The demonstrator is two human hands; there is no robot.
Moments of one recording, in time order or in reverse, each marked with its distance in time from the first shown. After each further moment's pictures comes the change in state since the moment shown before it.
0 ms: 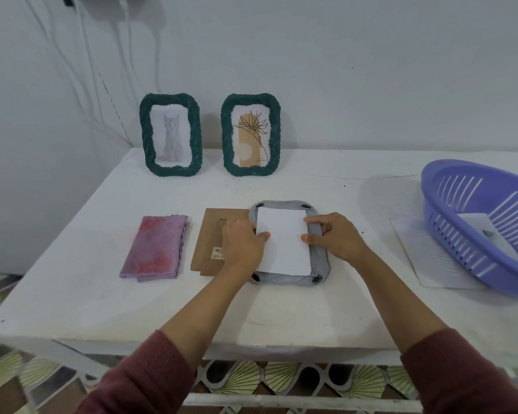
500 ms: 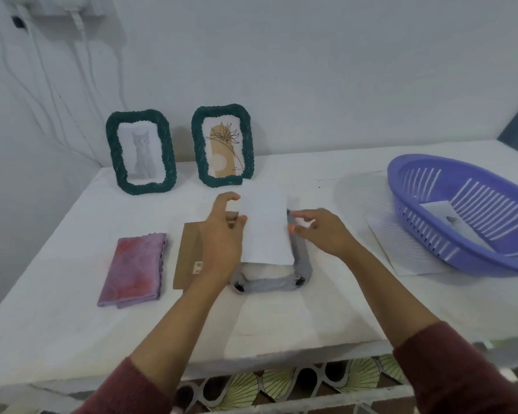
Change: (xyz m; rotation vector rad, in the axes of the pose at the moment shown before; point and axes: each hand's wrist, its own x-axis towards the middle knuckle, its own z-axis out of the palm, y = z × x) left_hand -0.021 0.039 -0.044 -0.324 0.069 0.158; right_hand -0.014 -0.023 -0.021 -0.028 0.014 0.078
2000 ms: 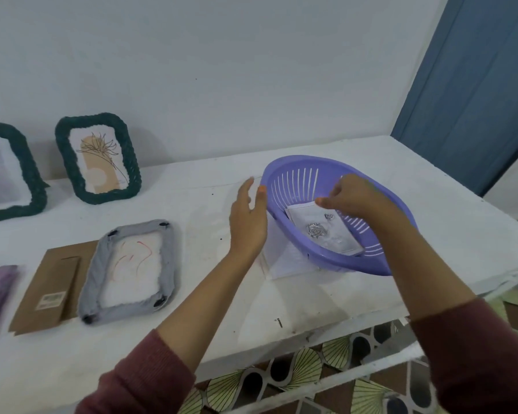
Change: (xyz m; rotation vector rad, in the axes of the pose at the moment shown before) left_hand -0.037 0.123 0.226 -0.339 -0.224 -0.096; right_hand -0.041 0.090 -0.235 -0.423 0.087 0.323
